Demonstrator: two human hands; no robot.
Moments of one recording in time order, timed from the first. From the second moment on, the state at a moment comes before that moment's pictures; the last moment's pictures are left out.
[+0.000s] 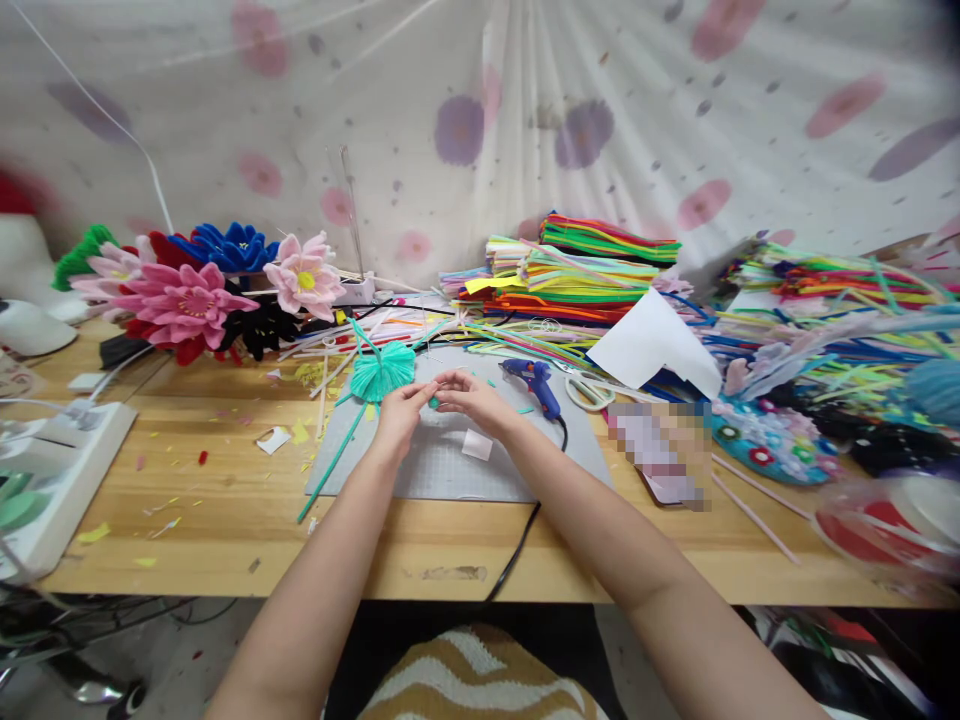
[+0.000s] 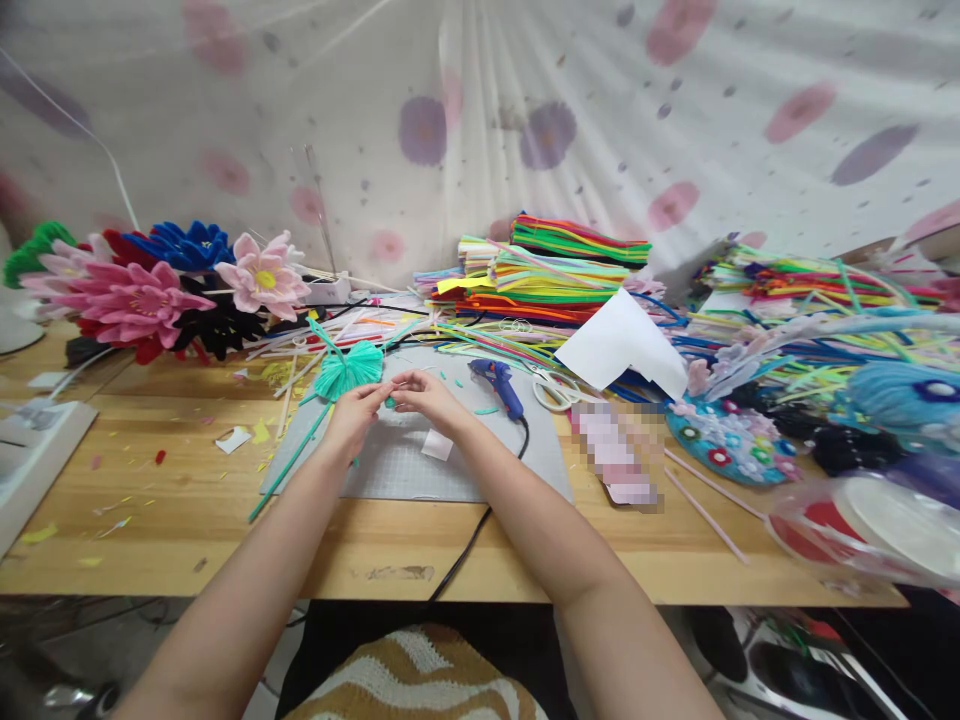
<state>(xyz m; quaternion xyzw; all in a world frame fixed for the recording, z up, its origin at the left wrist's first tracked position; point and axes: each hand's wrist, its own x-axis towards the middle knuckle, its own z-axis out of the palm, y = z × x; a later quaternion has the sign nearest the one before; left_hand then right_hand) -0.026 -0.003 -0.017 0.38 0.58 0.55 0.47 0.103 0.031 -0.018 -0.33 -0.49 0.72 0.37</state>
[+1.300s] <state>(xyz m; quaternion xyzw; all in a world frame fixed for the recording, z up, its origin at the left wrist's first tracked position) -0.090 0.017 0.026 0.11 0.34 0.65 0.67 0.171 0.009 0.026 -0.44 -0.73 0.31 0.42</state>
